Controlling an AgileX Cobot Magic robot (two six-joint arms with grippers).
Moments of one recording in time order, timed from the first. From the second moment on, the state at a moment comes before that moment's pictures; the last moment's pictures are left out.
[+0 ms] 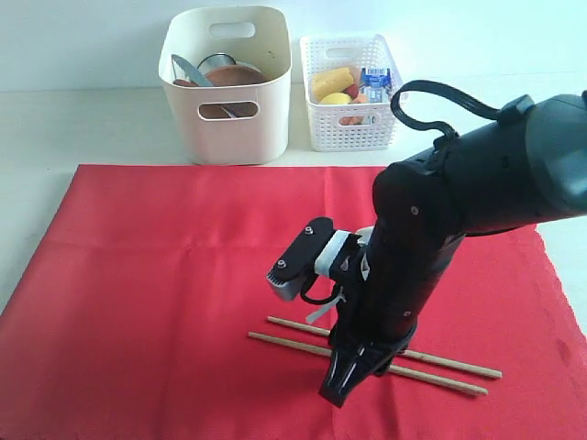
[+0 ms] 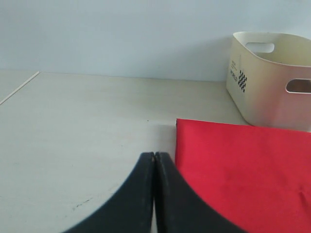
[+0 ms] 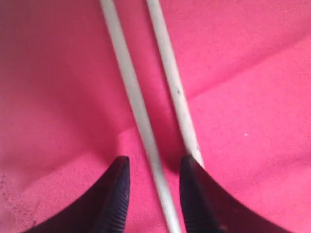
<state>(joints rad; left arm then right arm) 0.02 0.01 0.00 0.08 0.27 -0.11 0.76 1.82 -0.86 0.16 0.64 -0.34</state>
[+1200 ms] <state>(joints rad) 0.02 0.01 0.00 0.08 0.27 -0.11 0.76 1.84 -0.86 0.02 0.56 -0.18</state>
